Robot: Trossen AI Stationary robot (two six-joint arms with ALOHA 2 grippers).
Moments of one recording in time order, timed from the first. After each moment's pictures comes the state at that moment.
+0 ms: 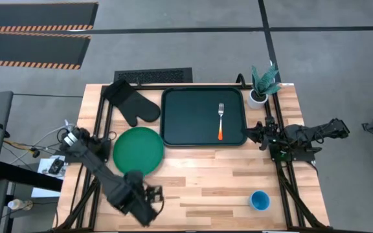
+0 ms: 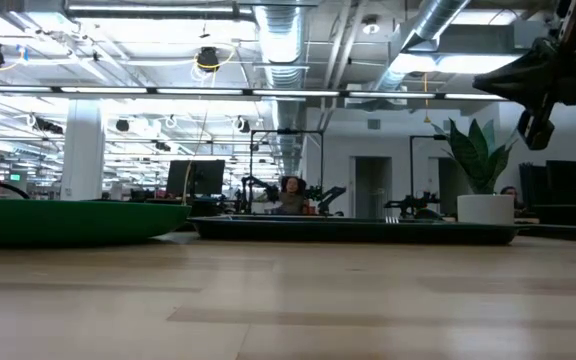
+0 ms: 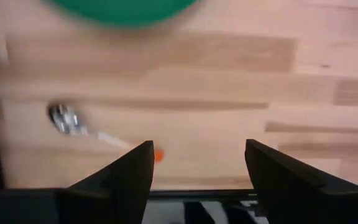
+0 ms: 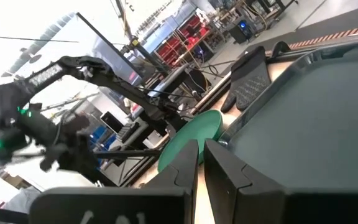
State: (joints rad) left arm -0.71 1.87 1.83 -1.49 -0.12 -2.37; right arm 0.25 0.01 0.05 0.03 0.50 0.74
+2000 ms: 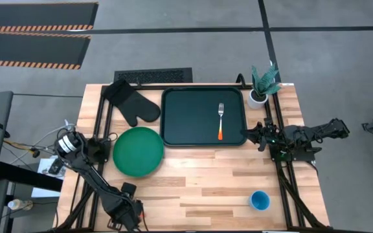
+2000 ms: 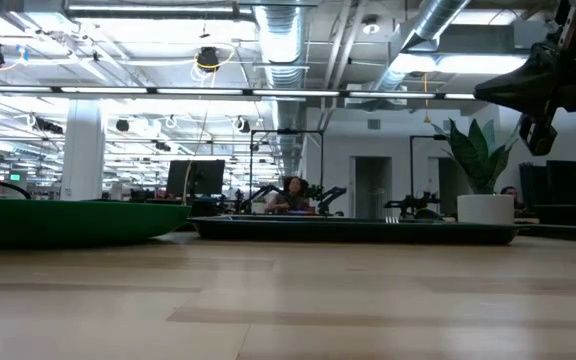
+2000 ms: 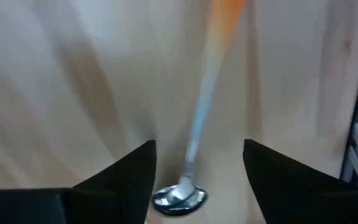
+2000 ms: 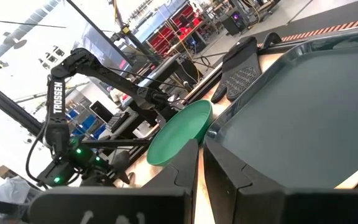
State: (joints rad) left arm -0.90 1.87 1.15 -0.87 0.20 -0.65; right arm 0.25 0.01 0.05 -0.05 0.50 0.73
